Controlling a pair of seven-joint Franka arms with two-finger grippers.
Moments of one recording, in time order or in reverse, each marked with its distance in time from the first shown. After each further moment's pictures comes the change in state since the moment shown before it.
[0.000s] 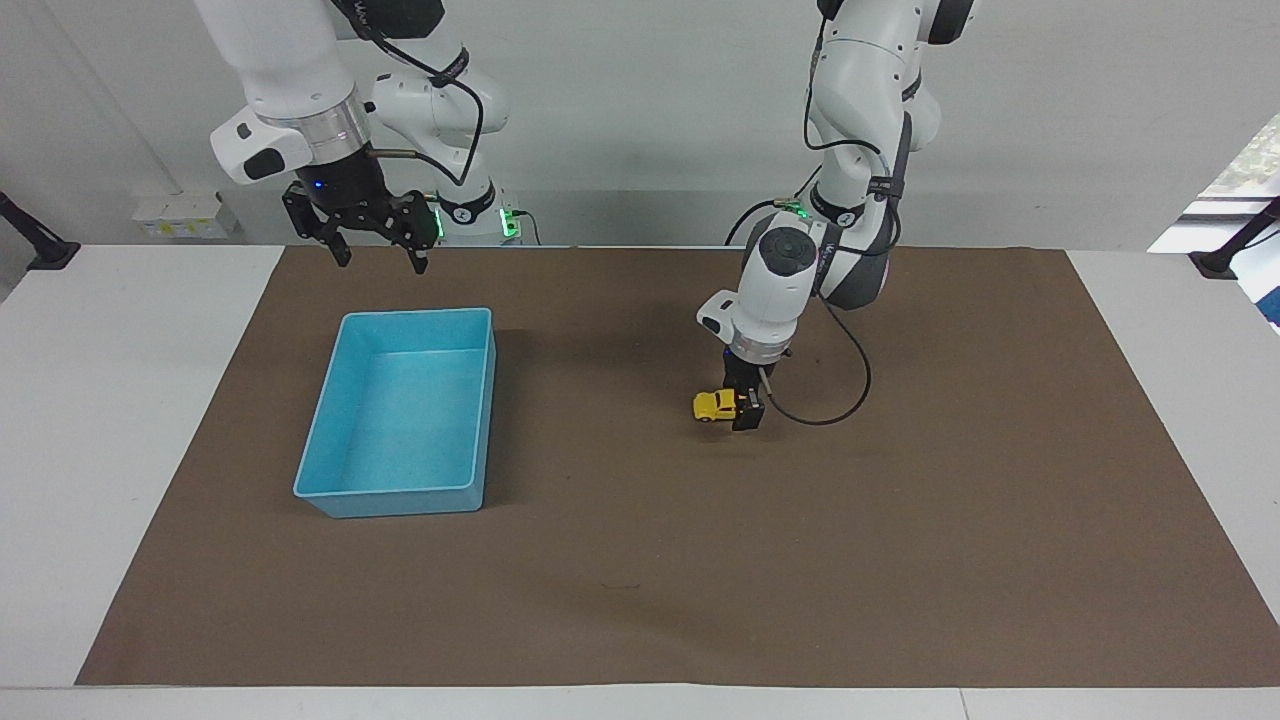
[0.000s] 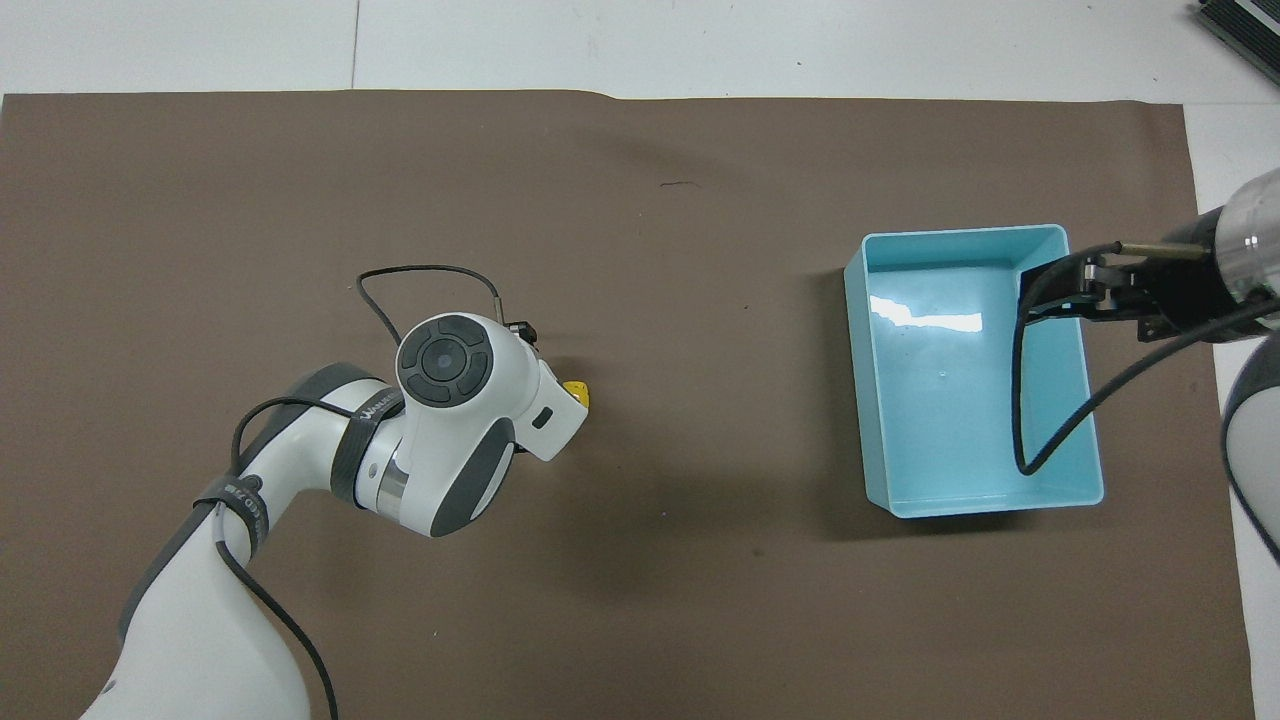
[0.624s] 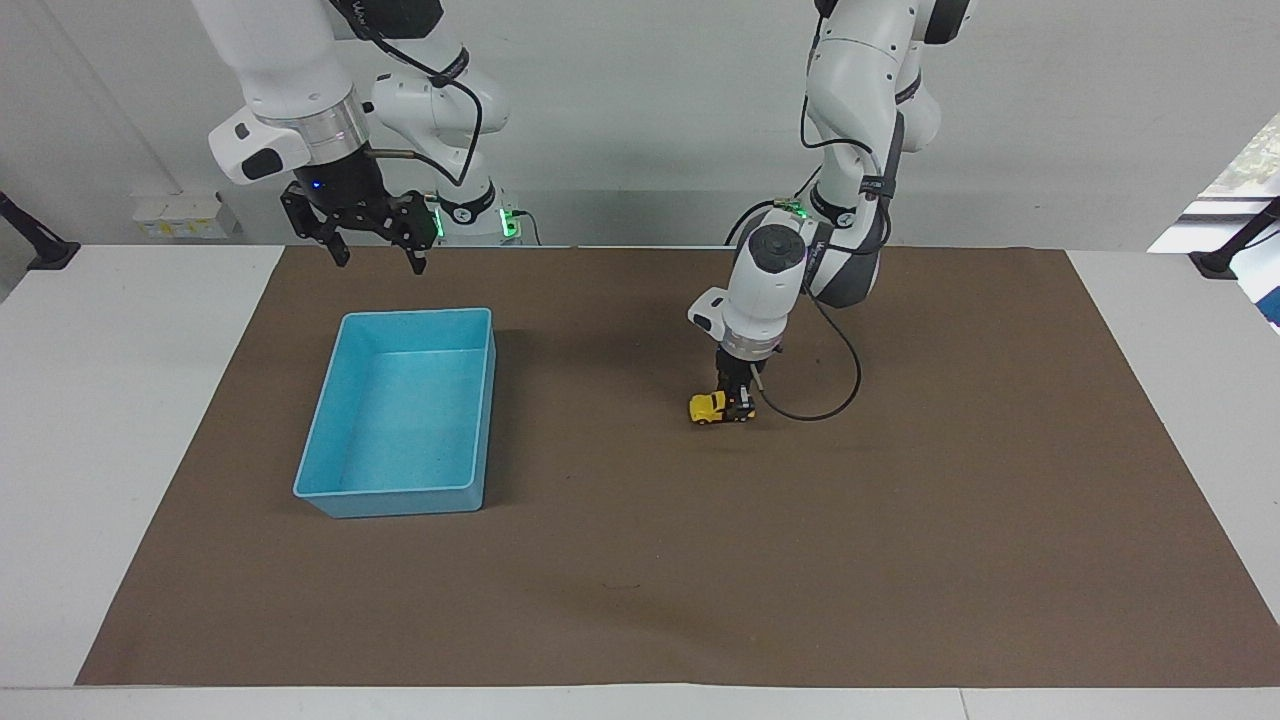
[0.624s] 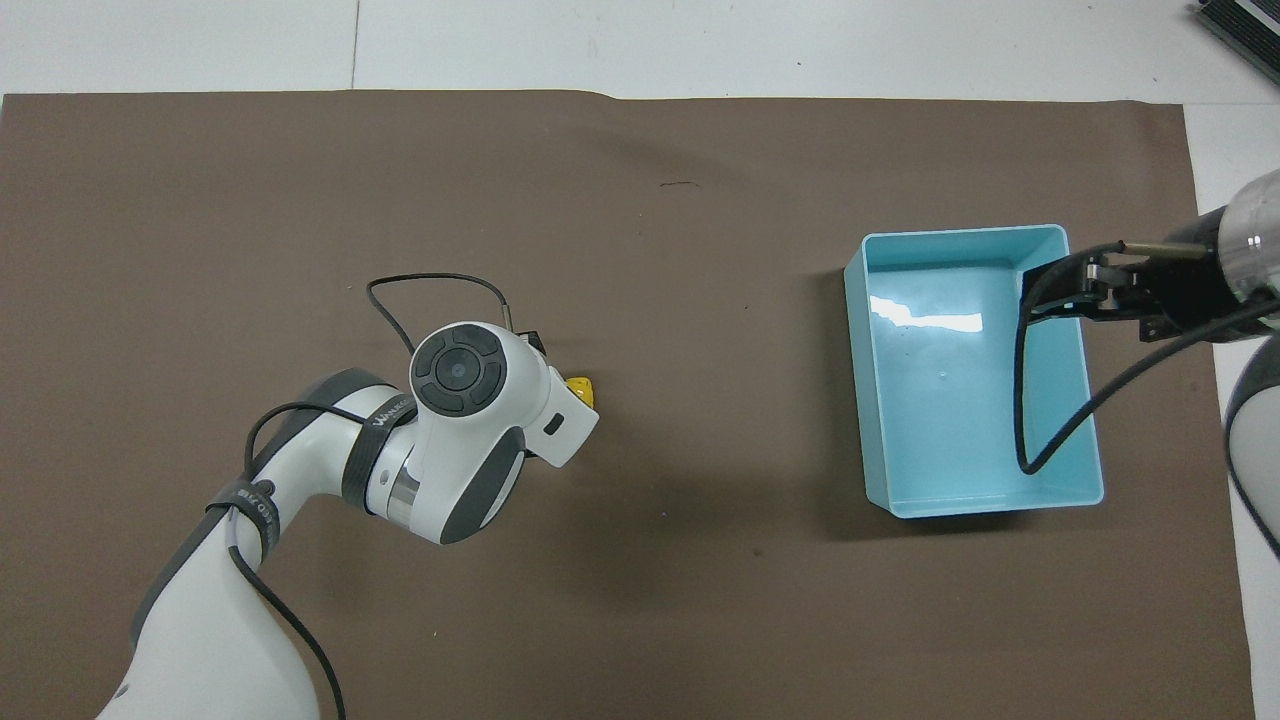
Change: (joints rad) left arm -0.026 0.000 -0.001 0.000 0.000 0.001 0.000; right arm -0.001 0.000 -0.001 0.000 0.000 0.000 0.000
